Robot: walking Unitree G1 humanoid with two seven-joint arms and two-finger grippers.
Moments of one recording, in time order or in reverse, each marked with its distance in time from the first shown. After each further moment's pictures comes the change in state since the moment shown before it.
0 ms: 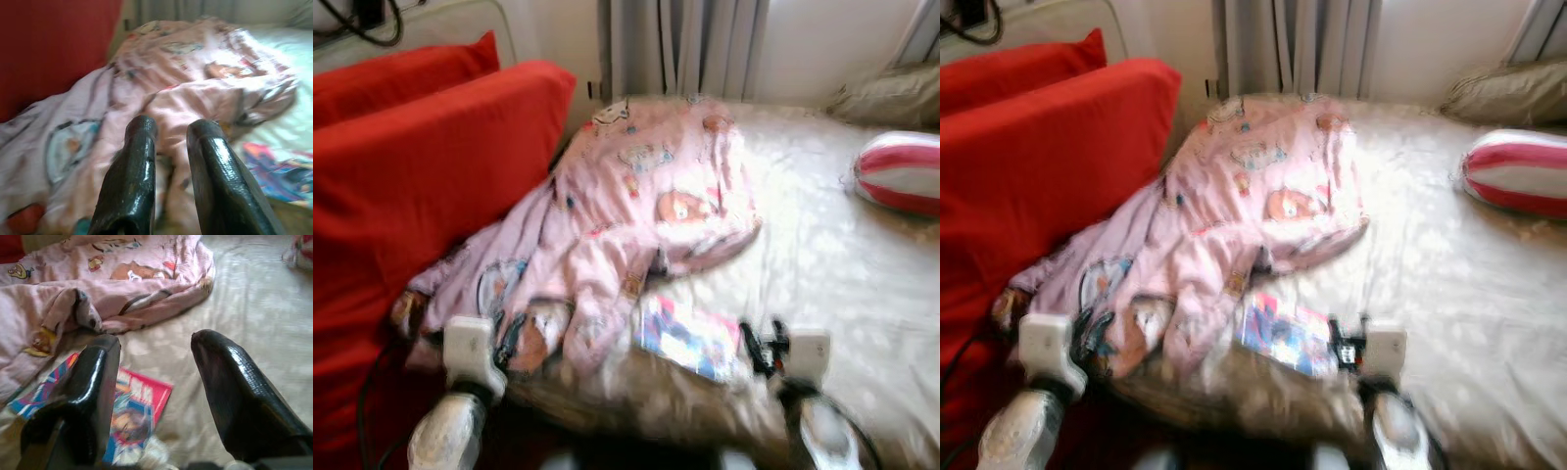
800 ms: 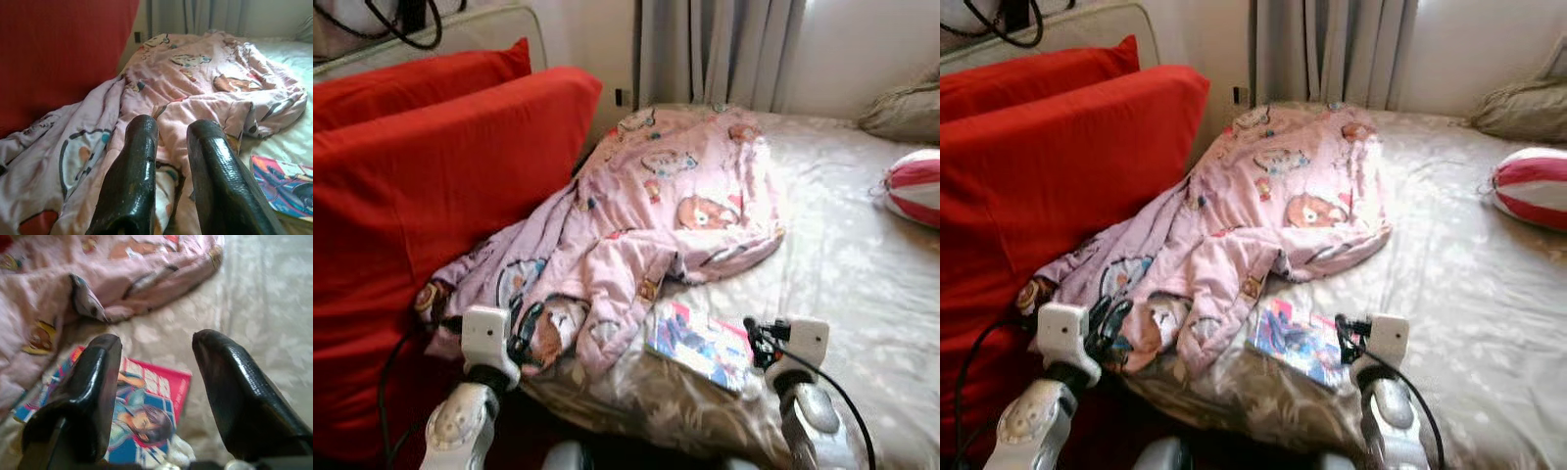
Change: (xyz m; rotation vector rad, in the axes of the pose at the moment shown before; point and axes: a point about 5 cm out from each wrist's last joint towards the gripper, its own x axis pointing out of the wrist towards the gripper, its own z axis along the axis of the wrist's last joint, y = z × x) left arm 0.016 0.000 0.013 0.004 -0.042 -0.008; right arm 0.030 0.000 -0.013 0.126 0.098 -0.108
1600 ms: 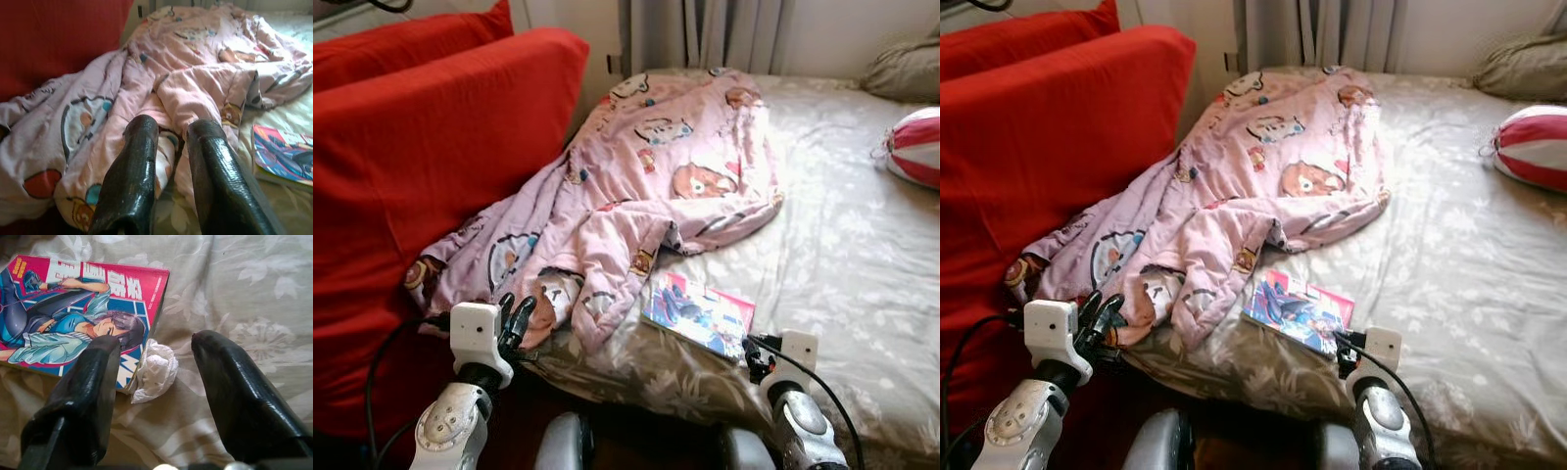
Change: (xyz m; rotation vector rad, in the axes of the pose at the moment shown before) left arm -0.012 0.004 0.014 -0.009 0.010 0.036; right arm 0.012 0.002 -0.020 0.051 0.143 -0.068
